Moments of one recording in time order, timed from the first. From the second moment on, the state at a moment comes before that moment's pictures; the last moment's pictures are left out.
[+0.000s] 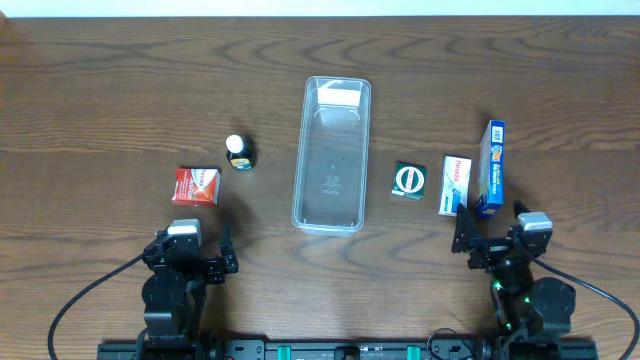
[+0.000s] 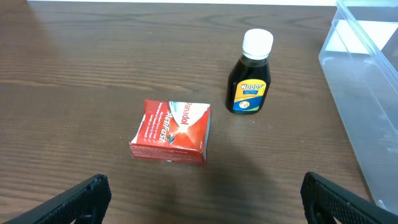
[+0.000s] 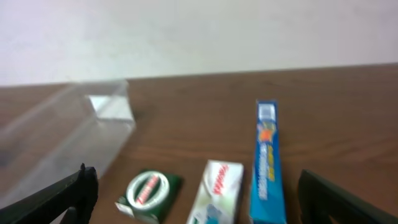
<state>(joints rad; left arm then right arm) -0.03 0.01 0.15 -0.54 -0.06 -0.04 -0.02 0.01 0.07 -0.15 -0.17 0.16</state>
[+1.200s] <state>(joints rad) -0.03 0.01 0.15 -0.54 -0.06 -0.04 -0.05 1.41 0.97 -0.64 0.00 0.19</state>
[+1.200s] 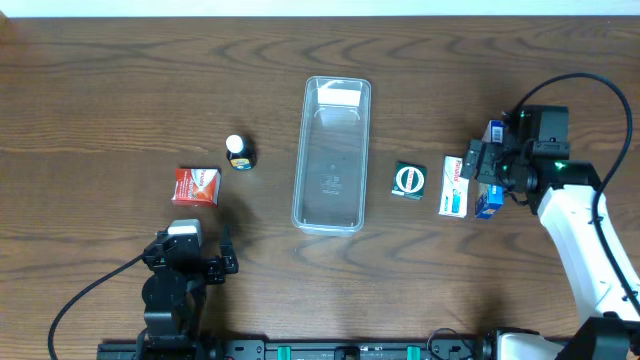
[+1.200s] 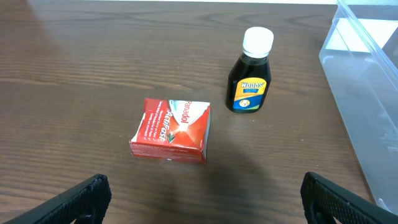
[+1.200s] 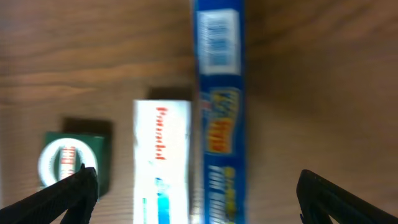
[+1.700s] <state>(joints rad) -0.03 0.01 0.15 -0.54 -0.06 -0.04 -0.05 1.52 0.97 -0.65 0.12 0.22</state>
